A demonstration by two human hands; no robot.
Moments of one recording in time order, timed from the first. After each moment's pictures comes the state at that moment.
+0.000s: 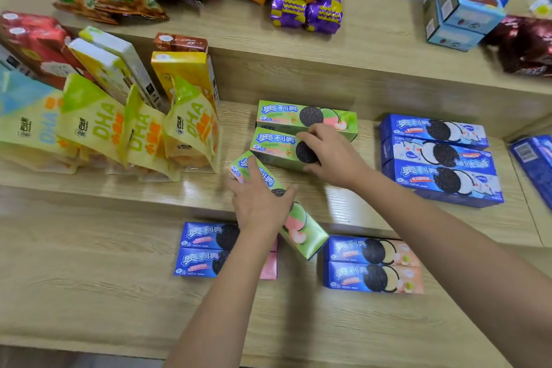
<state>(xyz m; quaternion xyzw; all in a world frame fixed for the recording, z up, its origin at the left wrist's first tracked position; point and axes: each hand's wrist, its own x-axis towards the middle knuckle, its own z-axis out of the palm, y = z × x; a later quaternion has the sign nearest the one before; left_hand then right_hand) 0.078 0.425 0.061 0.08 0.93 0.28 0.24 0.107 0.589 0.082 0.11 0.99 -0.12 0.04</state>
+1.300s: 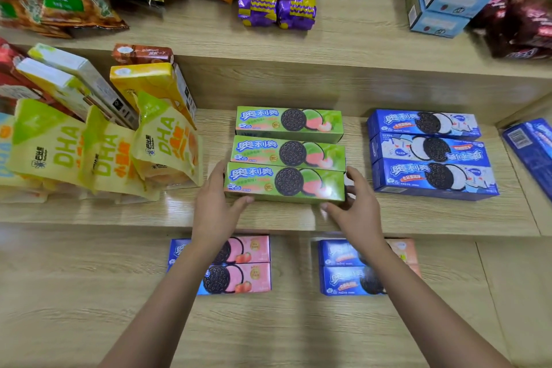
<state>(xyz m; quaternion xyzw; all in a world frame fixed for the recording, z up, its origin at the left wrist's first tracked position) 0.028 0.392 0.032 0.24 0.87 0.41 0.17 0.201 0.564 0.038 0.44 0.75 -0.46 -0.17</state>
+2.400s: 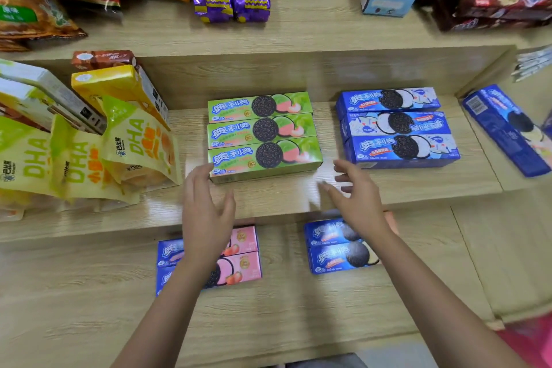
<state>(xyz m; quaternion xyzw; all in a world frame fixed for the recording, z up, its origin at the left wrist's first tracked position) 0.065 0.386 0.041 0.30 0.85 0.43 0.06 0.240 0.569 0.054 0.44 0.77 -0.44 -0.17</state>
